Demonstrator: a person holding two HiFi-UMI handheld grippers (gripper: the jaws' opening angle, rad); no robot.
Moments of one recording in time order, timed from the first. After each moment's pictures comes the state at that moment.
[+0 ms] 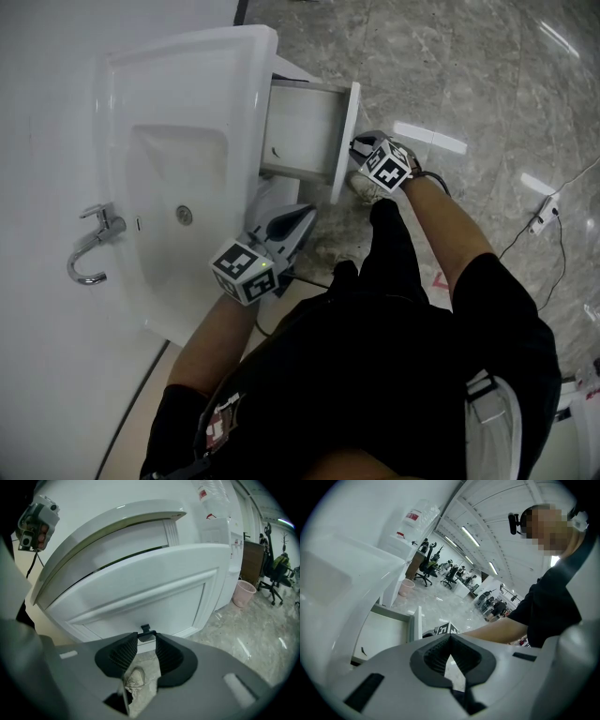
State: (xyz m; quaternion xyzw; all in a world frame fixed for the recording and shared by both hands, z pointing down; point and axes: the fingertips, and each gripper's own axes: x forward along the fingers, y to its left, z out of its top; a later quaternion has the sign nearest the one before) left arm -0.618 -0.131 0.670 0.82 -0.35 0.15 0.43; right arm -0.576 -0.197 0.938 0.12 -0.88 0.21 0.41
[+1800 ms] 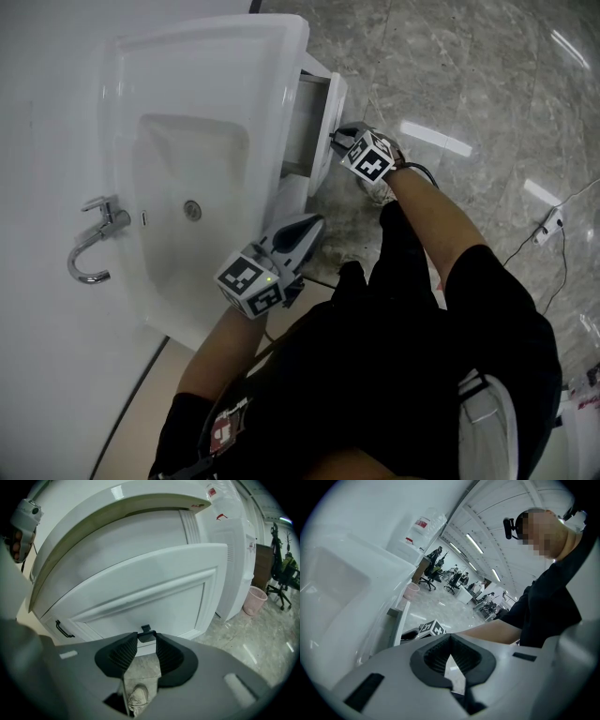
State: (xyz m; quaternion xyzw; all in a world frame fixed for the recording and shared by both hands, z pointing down) left arm -0.653 -0.126 0.666 0.81 -0.37 0.12 0.44; right arm -0.682 -0.217 0.937 0.10 -0.90 0.21 0.37
